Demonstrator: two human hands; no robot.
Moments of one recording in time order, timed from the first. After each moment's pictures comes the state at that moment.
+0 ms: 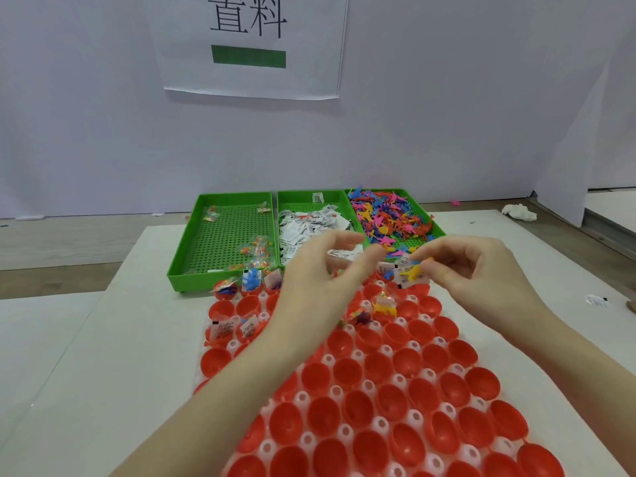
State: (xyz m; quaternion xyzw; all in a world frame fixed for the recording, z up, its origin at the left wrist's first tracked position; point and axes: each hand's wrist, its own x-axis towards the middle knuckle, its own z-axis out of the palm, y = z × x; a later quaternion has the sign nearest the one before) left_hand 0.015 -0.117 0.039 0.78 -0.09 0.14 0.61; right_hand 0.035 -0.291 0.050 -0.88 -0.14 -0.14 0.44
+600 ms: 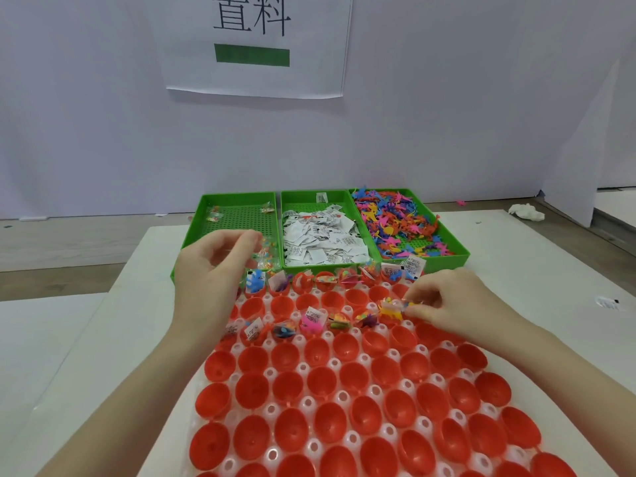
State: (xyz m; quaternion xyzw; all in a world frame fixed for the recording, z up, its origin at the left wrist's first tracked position) left_hand 0.028 -0.037 0.024 0.73 0.04 0.30 0.61; right_hand 0.066 -0.298 0.014 -0.96 -0.19 -0.03 0.19
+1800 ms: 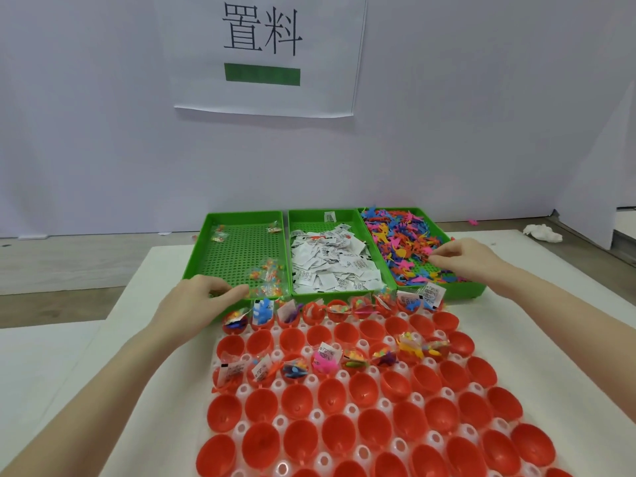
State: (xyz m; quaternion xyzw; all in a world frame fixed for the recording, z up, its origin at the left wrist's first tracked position) left_hand 0.095 0.045 -0.023 0.95 0.07 0.09 0.28; right_hand 0.181 -0.320 0.018 -0.95 -0.02 0.02 0.31
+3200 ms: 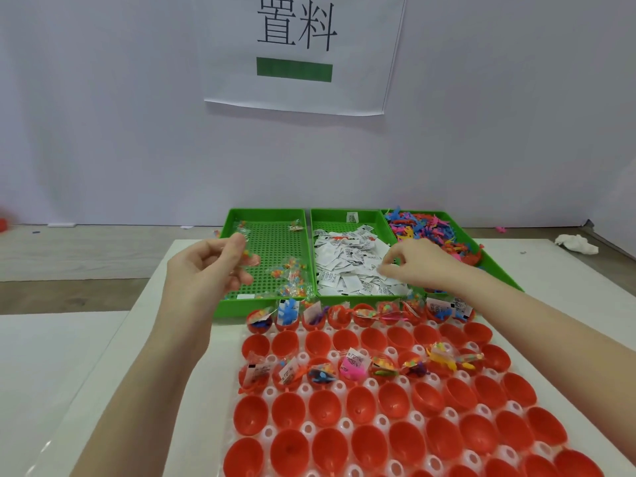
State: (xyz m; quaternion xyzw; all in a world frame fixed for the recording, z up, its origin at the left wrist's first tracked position) left_hand 0.058 0.017 0.021 0.64 0.09 0.24 0.72; right_hand 0.186 -0.223 0.024 -0.97 -0.19 0.05 0.12
